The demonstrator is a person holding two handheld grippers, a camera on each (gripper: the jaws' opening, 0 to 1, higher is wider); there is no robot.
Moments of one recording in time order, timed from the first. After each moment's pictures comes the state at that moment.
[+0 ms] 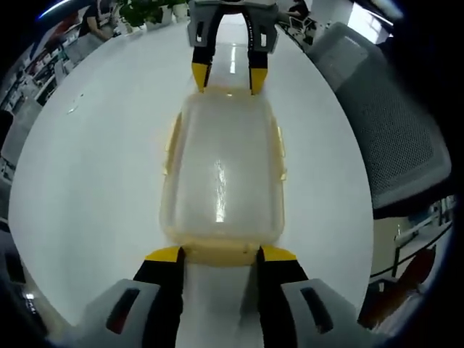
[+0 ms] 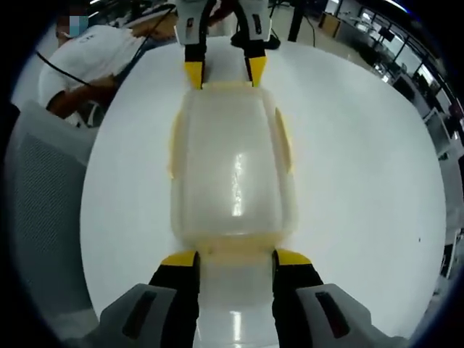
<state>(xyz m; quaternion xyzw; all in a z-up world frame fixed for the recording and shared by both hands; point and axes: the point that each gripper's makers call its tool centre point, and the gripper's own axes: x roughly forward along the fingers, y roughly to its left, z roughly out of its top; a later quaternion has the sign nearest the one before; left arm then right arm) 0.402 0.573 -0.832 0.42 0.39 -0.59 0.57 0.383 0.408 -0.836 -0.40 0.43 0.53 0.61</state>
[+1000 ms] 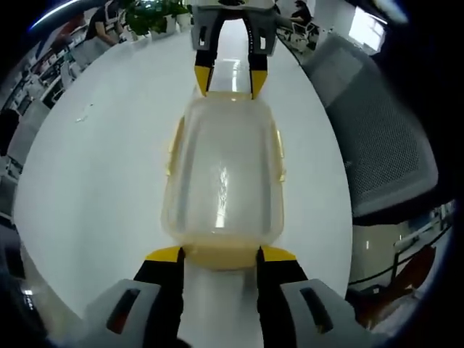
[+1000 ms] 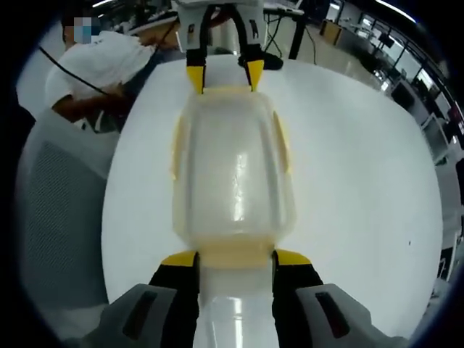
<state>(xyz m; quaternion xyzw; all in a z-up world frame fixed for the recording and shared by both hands) 0.388 0.573 -0.787 0.41 0.37 -0.59 0.59 0.373 0.407 -0.793 -0.39 0.42 0.54 0.61</state>
